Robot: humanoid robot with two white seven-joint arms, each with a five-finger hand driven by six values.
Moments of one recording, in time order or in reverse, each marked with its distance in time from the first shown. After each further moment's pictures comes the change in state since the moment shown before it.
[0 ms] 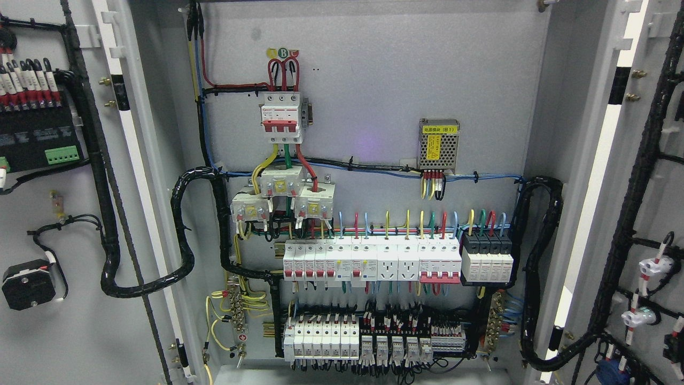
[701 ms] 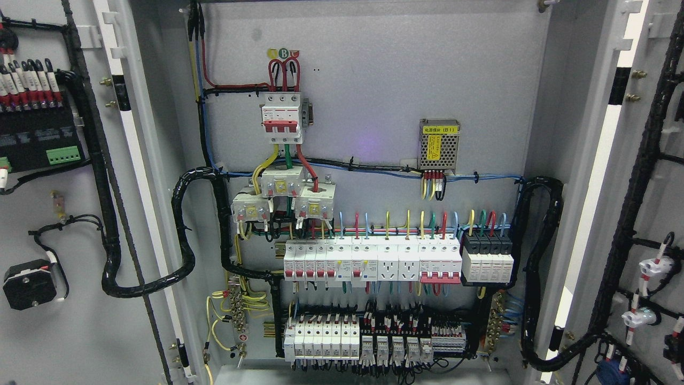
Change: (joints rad) left arm 0.253 -0.124 -0.175 -0.251 -0.160 0.000 0.000; right arm -0.013 0.080 0.320 0.131 0.269 0.003 -0.003
